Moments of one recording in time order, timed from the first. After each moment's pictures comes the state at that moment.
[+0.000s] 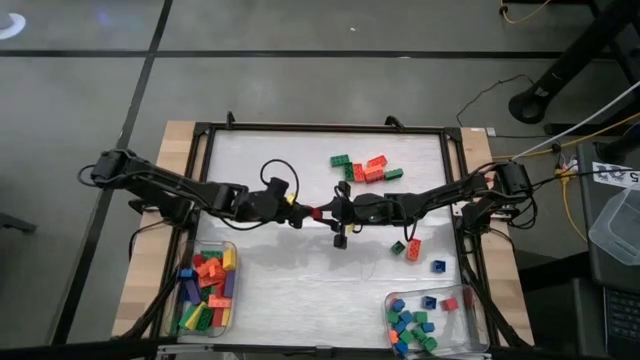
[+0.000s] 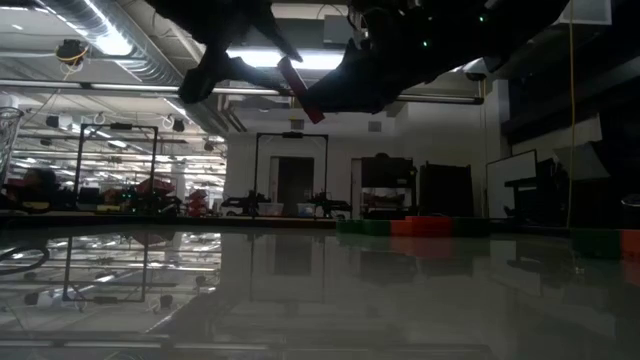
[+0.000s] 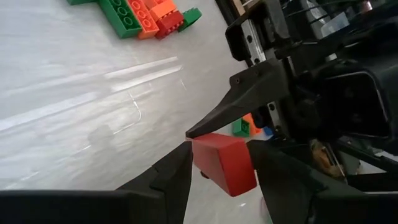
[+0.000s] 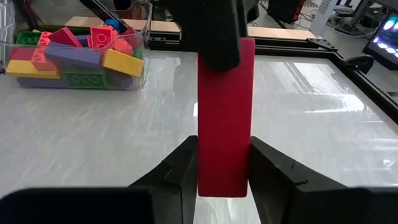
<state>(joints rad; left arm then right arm) -0.18 1.34 0.87 -0.08 -0.42 -1.17 0.12 1.67 0.91 0.41 0.19 -0.02</state>
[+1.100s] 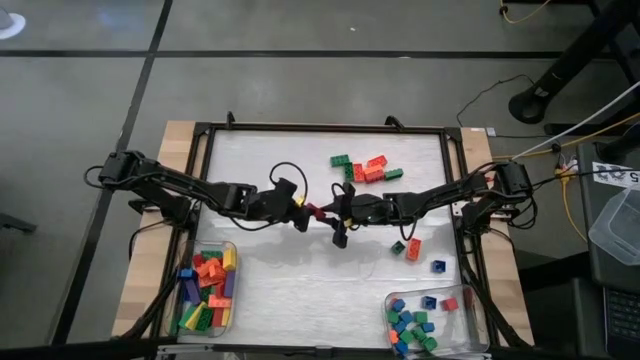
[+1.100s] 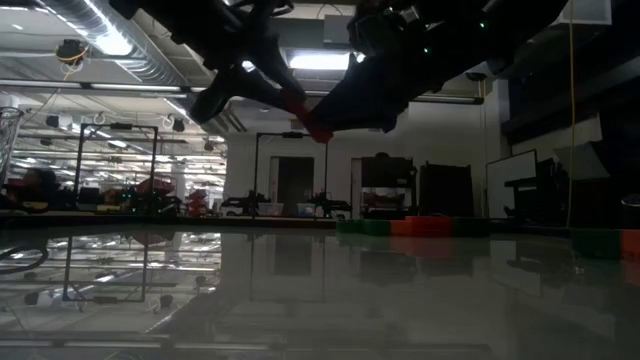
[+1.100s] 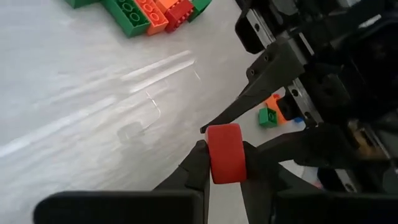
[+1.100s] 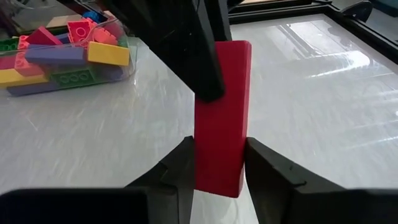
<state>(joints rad) -0.13 1.42 0.87 -0.05 -0.37 -1.03 0.12 1.67 0.91 0.31 0.19 0.18</state>
